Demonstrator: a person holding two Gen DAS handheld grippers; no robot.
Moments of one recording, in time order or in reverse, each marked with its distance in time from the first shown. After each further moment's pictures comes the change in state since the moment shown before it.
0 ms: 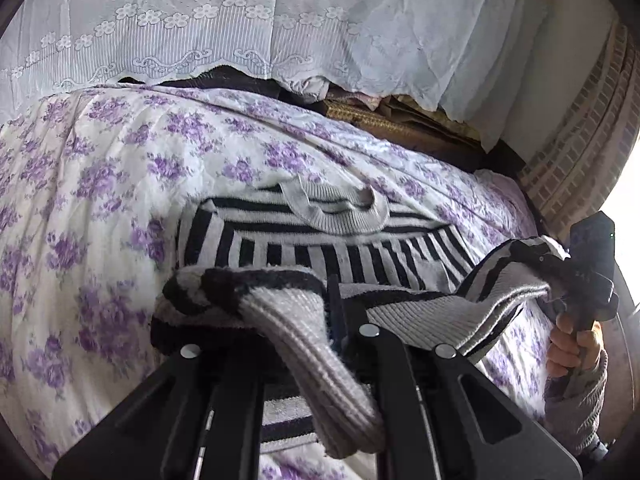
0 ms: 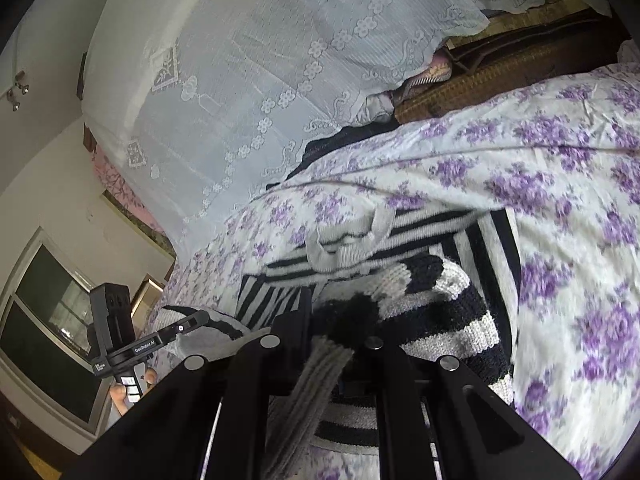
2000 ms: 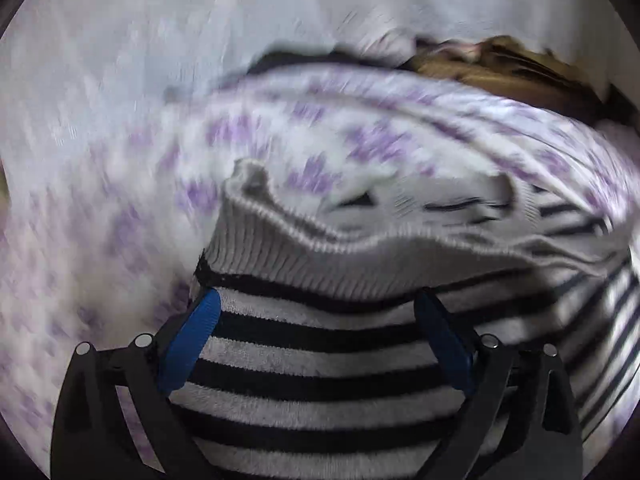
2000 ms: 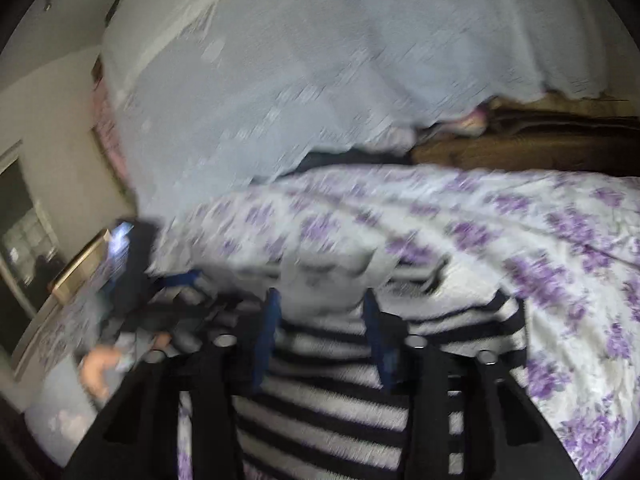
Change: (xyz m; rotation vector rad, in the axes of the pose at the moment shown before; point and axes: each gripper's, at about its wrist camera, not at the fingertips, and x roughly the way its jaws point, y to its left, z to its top) left arm 0.125 0.009 0.040 0.055 0.118 0.453; right arm 0.055 0.032 0.001 -0.340 0.003 -0.167
